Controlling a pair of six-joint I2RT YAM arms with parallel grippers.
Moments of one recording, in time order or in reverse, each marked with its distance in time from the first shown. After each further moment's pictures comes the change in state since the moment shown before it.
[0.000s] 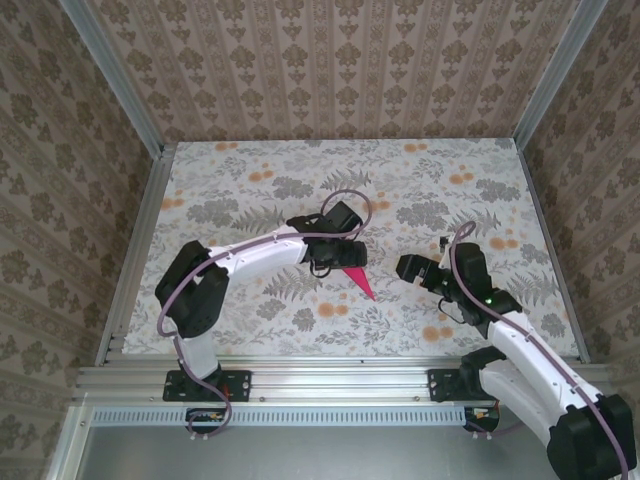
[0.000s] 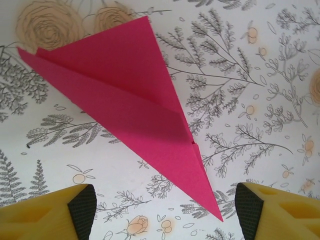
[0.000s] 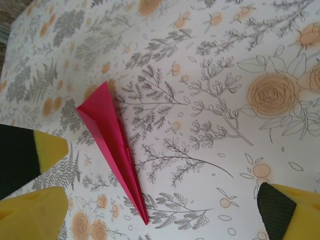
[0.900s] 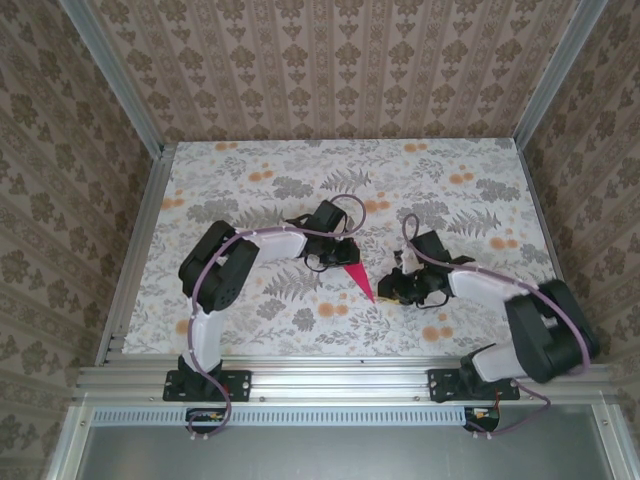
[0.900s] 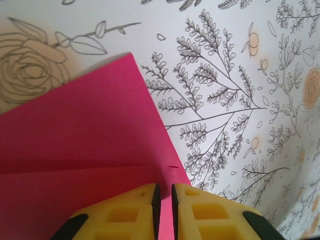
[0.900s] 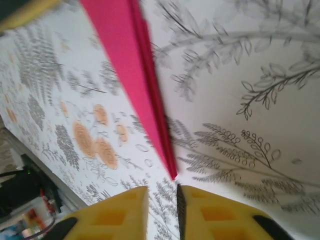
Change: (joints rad) left arm 0.151 0.211 -0.076 0.380 0.388 0.179; right arm 0.087 0.537 0.161 -0.040 -0.382 -0.050
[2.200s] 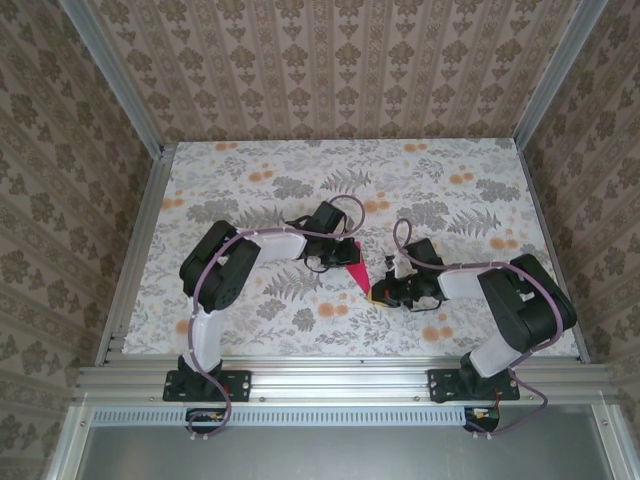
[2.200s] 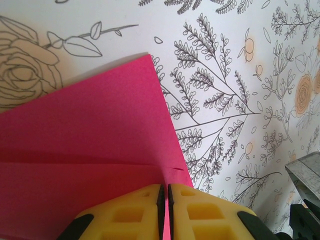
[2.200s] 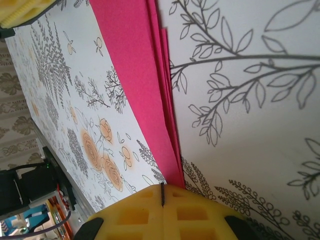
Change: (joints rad) left arm 0.003 0.013 -0.018 0.061 0.028 -0.042; right arm 0.012 0.237 -0.081 0.349 -0.156 0.070
